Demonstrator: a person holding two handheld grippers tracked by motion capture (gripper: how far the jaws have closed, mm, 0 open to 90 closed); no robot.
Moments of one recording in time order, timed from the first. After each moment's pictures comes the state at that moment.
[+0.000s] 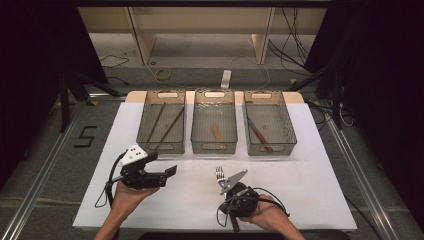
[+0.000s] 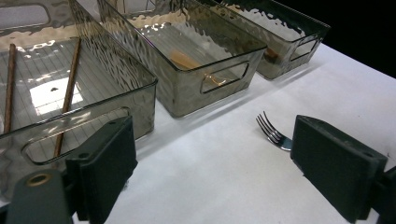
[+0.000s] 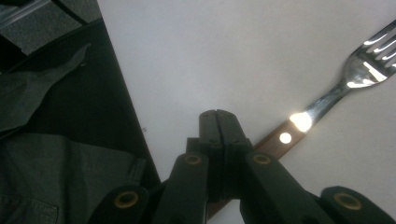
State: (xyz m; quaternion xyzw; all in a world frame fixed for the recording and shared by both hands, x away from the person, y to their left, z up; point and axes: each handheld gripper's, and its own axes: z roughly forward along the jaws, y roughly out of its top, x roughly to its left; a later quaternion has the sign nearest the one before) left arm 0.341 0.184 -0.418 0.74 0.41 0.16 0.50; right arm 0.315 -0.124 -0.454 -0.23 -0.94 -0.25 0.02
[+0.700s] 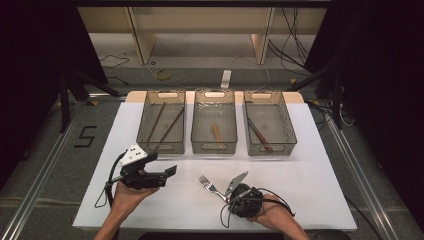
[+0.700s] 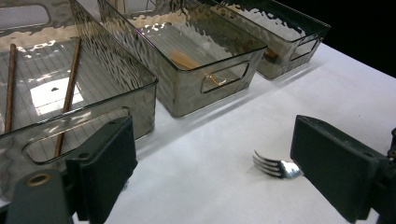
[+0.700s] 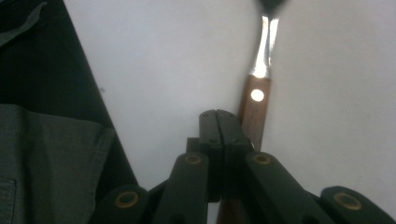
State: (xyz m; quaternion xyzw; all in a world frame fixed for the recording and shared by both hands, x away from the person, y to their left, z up) left arm 0.341 0.184 -0.418 0.74 0.41 0.16 0.50; right arm 0.318 -0.135 -0.461 -0.23 -0.95 -0.19 0.00
